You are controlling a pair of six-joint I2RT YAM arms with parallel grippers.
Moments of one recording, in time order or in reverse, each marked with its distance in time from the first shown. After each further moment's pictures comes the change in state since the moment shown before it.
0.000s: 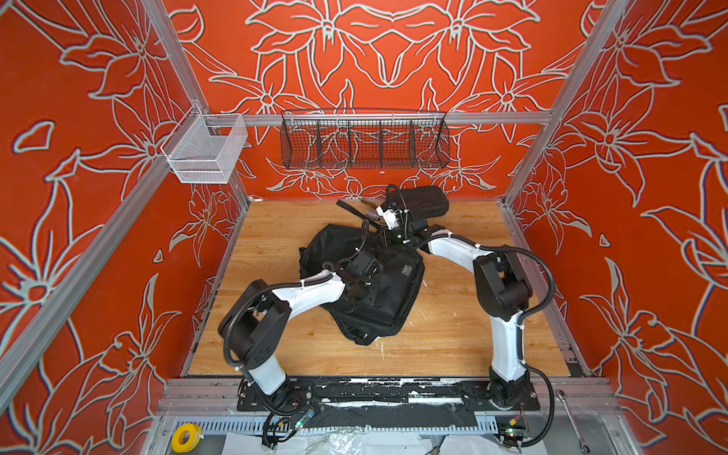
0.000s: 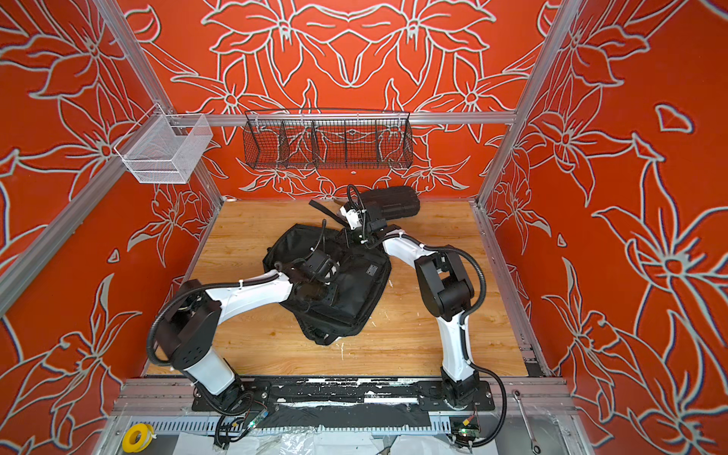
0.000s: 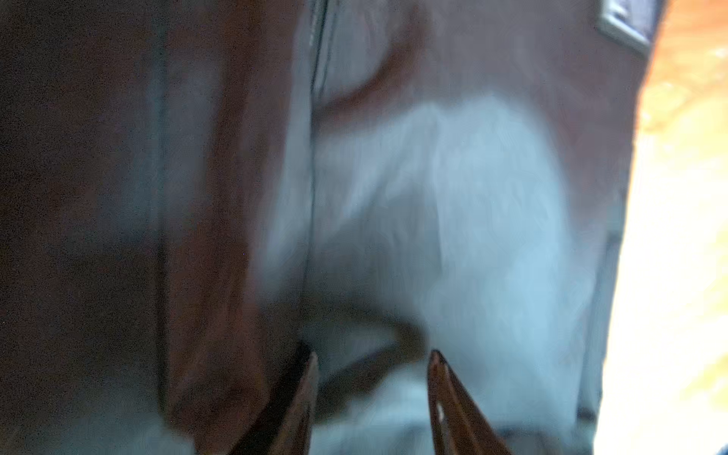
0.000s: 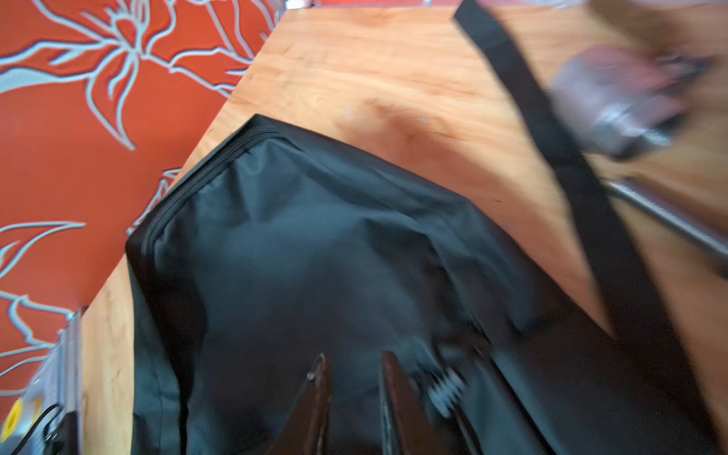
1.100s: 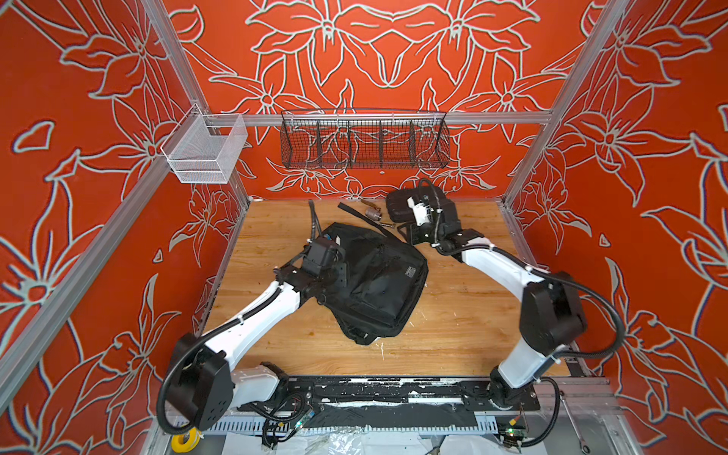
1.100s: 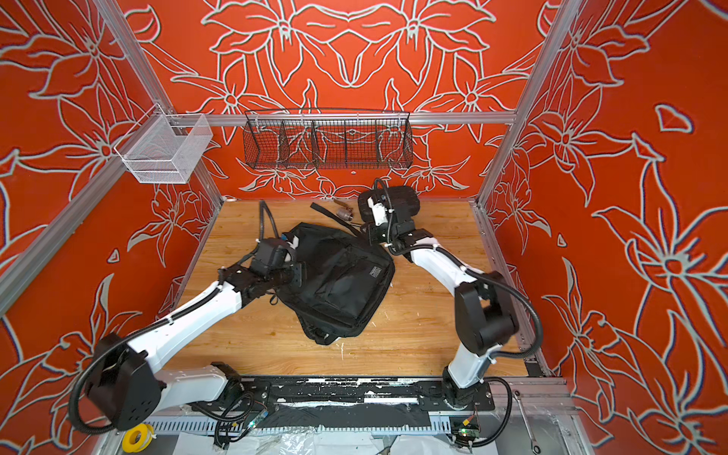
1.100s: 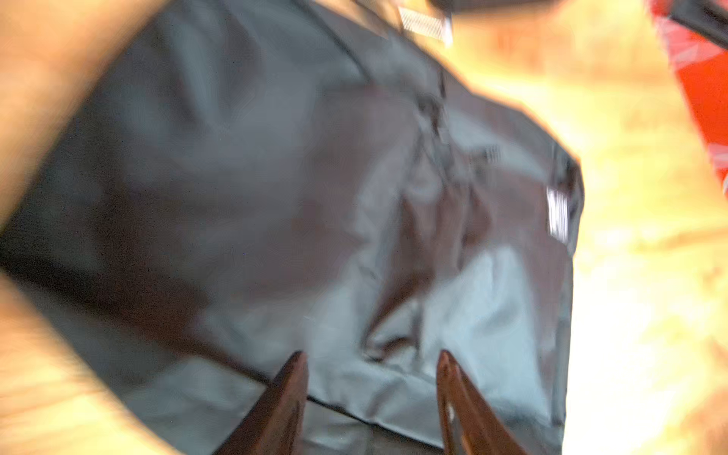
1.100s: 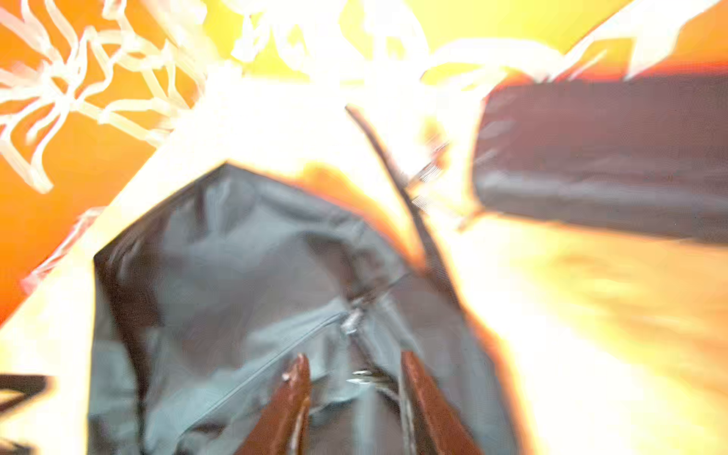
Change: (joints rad) left arm 0.237 -0.404 -0.079 0.005 -0.121 0.006; right arm -0.086 -0.472 -0.317 -0.014 0.319 -0.112
